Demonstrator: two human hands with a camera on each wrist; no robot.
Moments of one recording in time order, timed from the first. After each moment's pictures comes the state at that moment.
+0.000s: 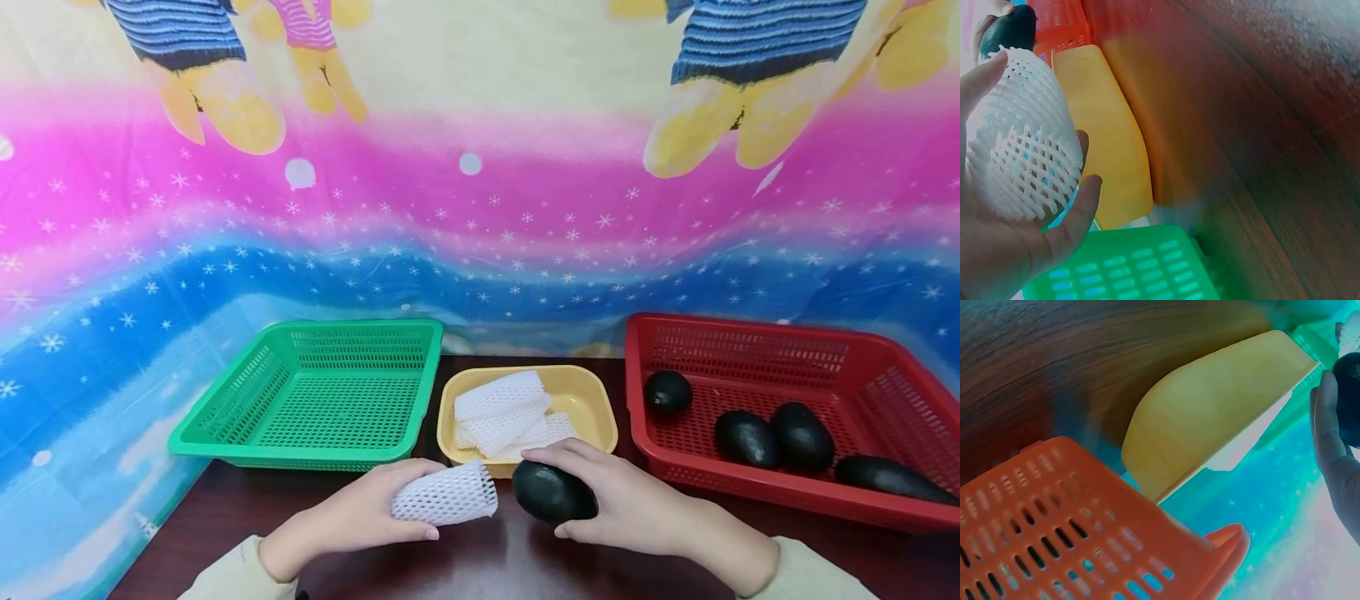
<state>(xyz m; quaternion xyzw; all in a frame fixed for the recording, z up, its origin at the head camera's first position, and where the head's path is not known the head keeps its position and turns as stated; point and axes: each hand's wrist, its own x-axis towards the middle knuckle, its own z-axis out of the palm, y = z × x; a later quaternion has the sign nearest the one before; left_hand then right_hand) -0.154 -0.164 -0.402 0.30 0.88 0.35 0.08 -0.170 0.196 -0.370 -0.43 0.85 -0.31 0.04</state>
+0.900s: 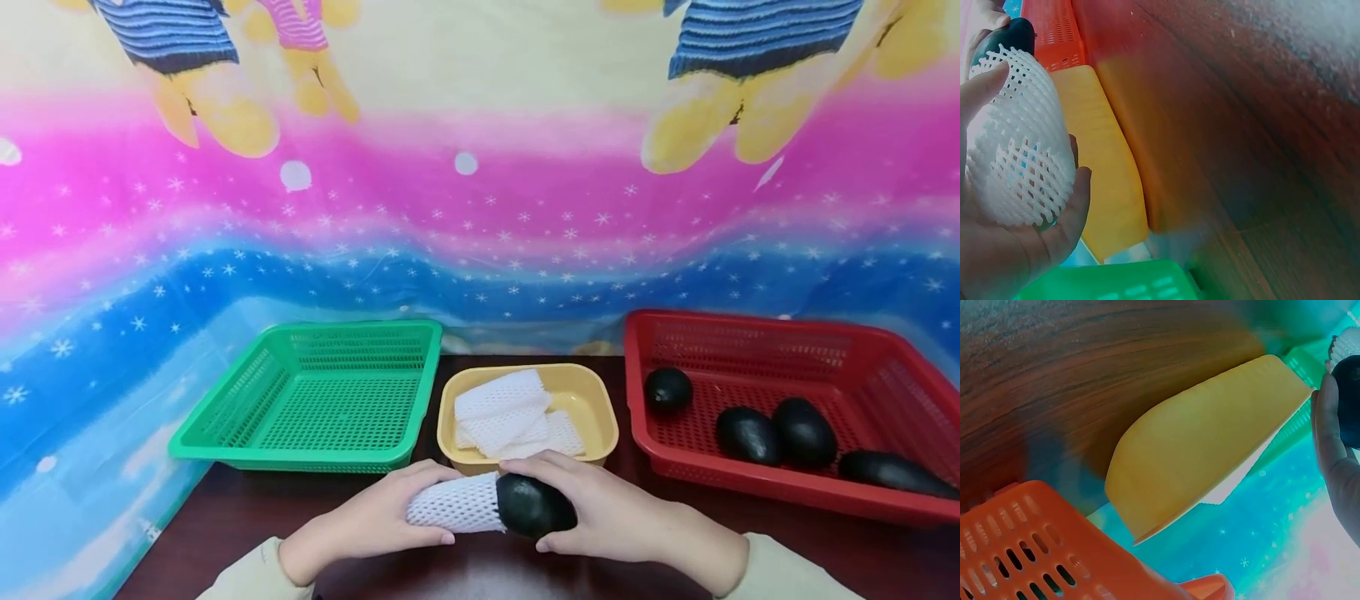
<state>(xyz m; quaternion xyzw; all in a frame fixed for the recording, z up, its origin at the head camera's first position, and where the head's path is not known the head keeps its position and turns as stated) -0.157 -0.147 -0.408 0.32 0.88 0.33 0.08 -0.173 0.180 -0.379 -0.46 0.83 -0.32 0.08</state>
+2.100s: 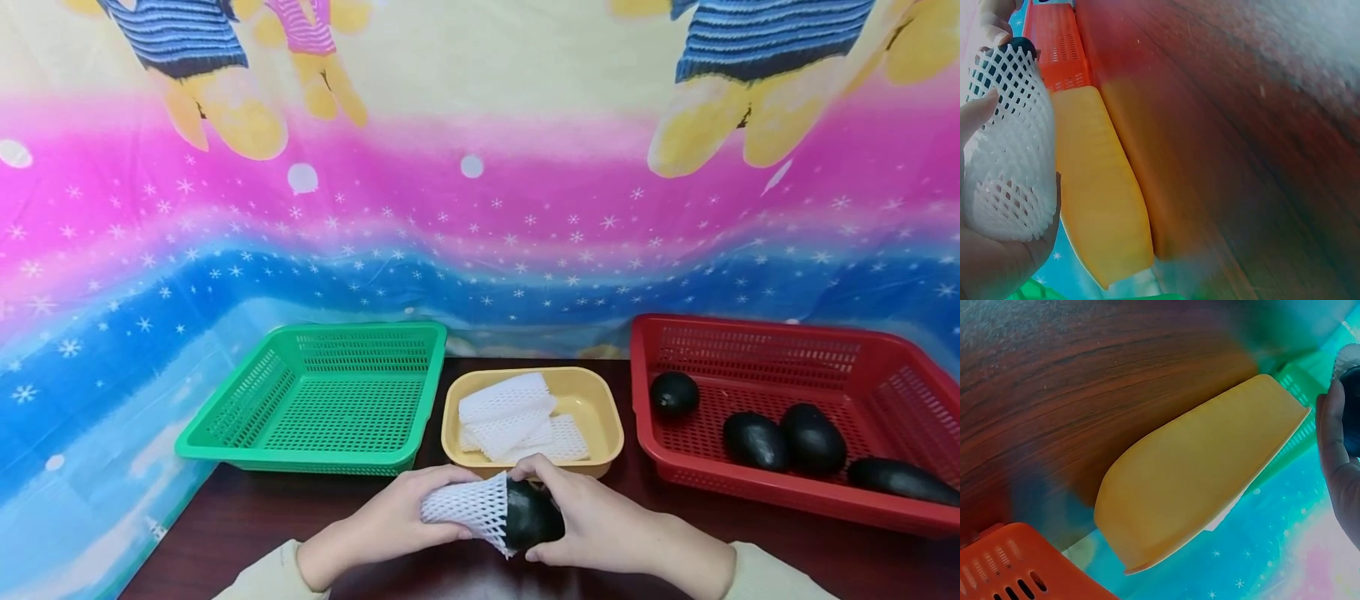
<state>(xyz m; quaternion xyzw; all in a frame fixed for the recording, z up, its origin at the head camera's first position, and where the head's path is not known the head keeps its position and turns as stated) -0.157 -0.130 -0.408 0.33 0.86 0.39 0.03 -0.171 0.167 -0.384 -0.40 0.82 -0.38 0.14</state>
